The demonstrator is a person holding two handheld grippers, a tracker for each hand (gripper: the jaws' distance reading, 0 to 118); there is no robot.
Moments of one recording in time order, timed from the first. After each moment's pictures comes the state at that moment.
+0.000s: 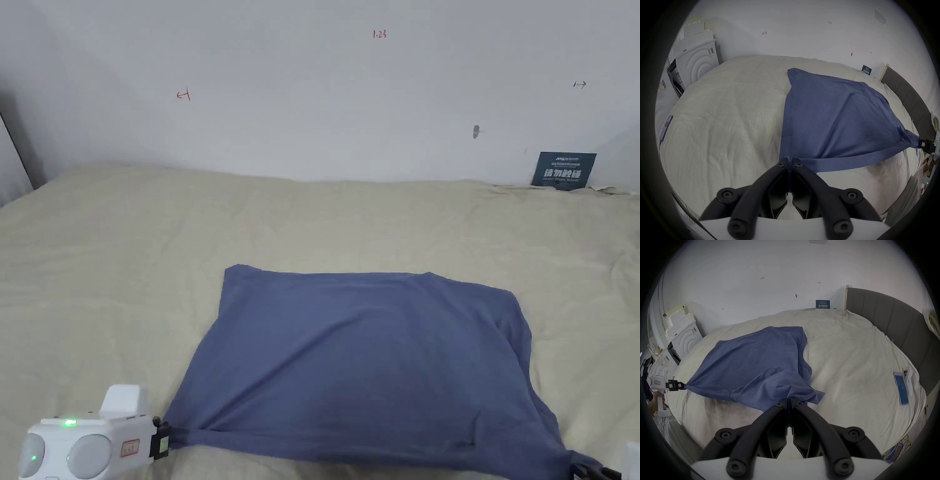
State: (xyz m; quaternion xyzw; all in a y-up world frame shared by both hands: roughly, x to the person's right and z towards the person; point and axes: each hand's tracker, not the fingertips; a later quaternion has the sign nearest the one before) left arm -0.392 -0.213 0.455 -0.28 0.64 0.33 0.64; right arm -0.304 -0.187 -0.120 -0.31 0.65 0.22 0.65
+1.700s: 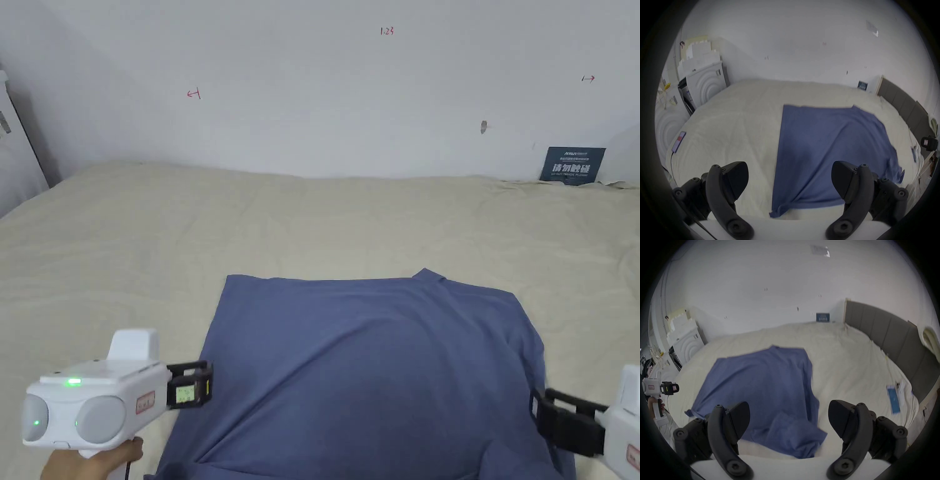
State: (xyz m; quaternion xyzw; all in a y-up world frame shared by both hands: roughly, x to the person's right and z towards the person) left arm -0.370 -0.109 0.420 -0.21 0.68 0.25 0.66; right arm -0.316 -0.094 -0.076 -0.23 0.67 0.18 0.68
